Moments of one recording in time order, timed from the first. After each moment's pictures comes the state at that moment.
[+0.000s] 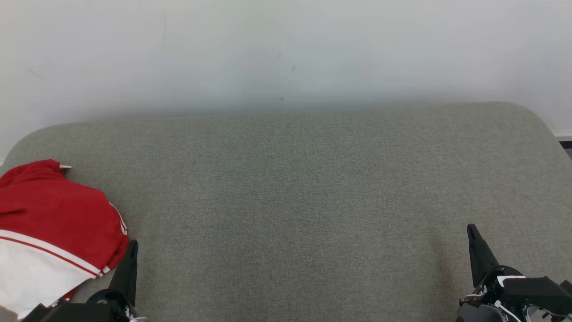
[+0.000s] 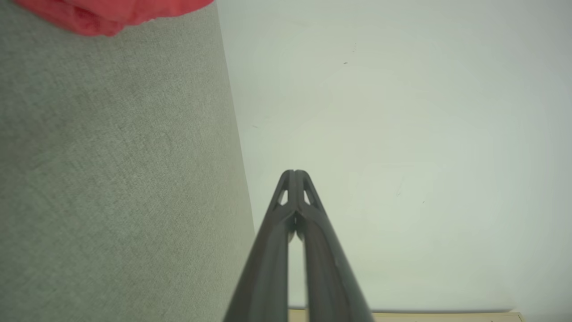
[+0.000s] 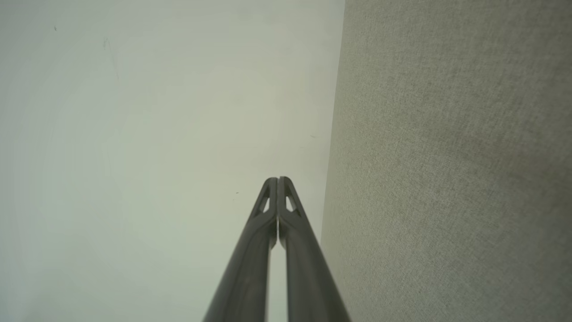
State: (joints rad) left arm -0.10 0.05 0.11 0.25 -1.61 -0.13 0.11; right arm -0.11 -0.05 -0.11 0.24 1.61 0.13 0.11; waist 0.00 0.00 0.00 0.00
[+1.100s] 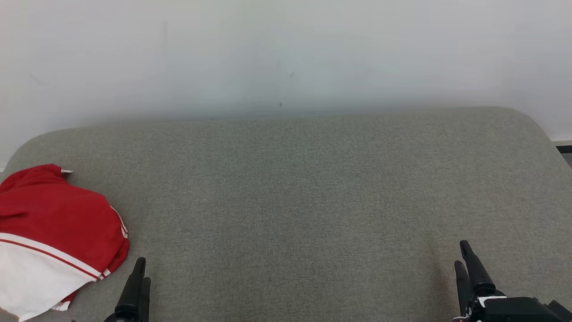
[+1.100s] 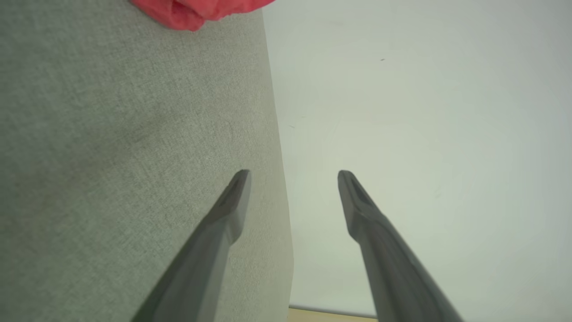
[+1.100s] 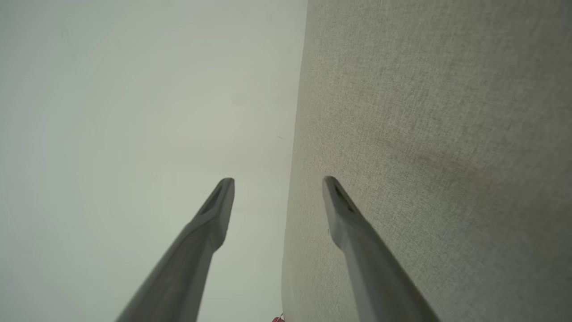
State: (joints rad) left arm -0.05 0.04 0.08 0.30 -1.53 -0.12 0.05; right arm -0.06 -0.05 -0.07 0.30 1.54 0.13 0.05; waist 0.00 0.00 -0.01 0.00
